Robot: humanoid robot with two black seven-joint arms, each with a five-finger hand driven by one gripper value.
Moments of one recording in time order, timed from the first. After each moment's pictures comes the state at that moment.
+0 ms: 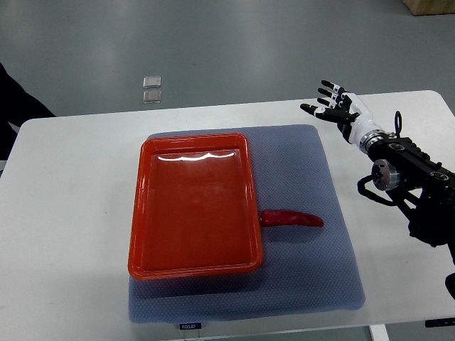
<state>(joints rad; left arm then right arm) -0.03 0.00 -0.05 -0.11 0.12 -0.15 0.03 0.71 -0.21 0.82 0.72 -0.53 -0.07 0.18</state>
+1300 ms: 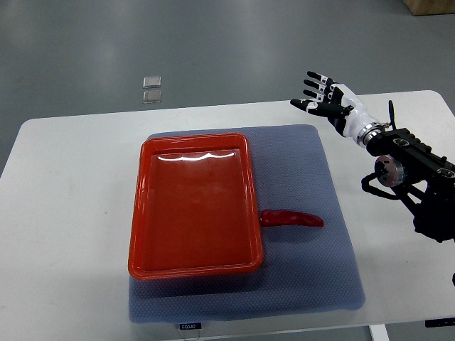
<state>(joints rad) -0.03 0.00 -0.05 -0.10 0.12 -0.16 0.03 0.72 -0.24 0.81 0.78 -0.54 0.06 0.19</state>
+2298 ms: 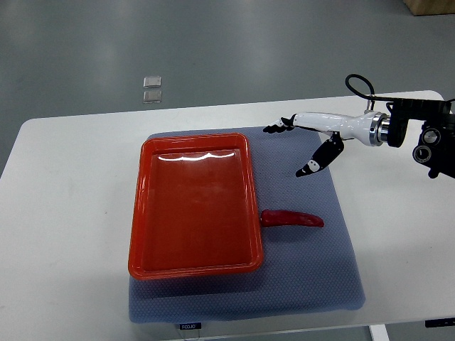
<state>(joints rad) -0.03 0.00 -0.05 -0.10 0.12 -0.15 0.03 1.00 -0.66 0.25 1.26 -1.25 0.24 0.24</state>
